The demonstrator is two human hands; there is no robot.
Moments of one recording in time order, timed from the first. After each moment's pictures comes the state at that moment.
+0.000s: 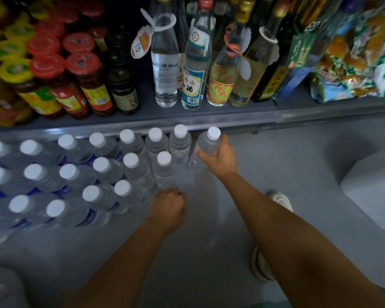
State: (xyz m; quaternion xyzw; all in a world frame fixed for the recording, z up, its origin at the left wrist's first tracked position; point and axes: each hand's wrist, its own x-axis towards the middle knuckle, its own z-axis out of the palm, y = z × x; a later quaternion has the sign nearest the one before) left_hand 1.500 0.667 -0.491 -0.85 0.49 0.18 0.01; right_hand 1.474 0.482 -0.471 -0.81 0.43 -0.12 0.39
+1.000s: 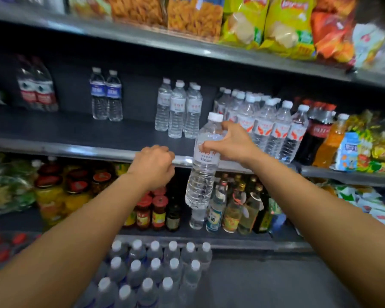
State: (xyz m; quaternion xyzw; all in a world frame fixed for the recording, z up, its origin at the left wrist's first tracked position) left_hand 1.618 0.774 -0.073 -0.88 0.42 -0.22 -0.05; right_hand 1.519 0.599 -0.008 -0.89 0.12 -0.24 0.36
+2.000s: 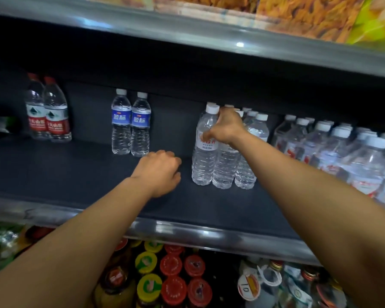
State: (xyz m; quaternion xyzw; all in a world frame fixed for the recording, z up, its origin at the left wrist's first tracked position) left_hand 1.883 0.749 -0.050 -0.90 0.37 -0.21 -0.03; right_hand 1.874 0.570 0.032 -0.92 0.14 -0.28 0.25
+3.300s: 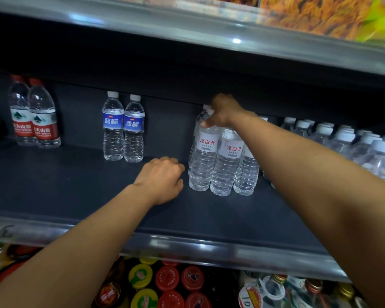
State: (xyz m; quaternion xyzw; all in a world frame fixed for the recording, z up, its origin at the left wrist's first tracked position) left_hand 1.906 0.726 -0.058 -0.89 0.41 -0.21 -0.05; right_hand 1.911 0.544 0.076 -0.97 0.13 -0.21 0.05
